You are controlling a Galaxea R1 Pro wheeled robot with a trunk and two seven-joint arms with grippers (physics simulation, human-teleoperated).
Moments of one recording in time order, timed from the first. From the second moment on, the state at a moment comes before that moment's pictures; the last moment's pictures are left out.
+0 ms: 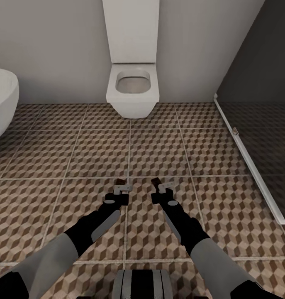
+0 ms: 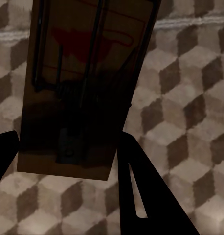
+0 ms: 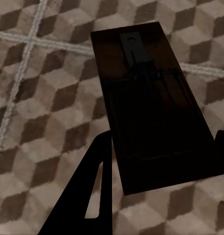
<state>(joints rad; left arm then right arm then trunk) -0.82 0.06 -0.82 -0.95 0.79 0.36 0.60 -0.76 0.14 0.35 -0.77 -0.08 0.28 -0.15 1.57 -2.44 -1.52</state>
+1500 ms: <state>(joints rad) -0.80 0.07 -0.91 -0.99 0.79 0.23 0.60 -0.76 0.13 0.34 -0.74 -0.08 0.00 -0.15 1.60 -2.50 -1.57</state>
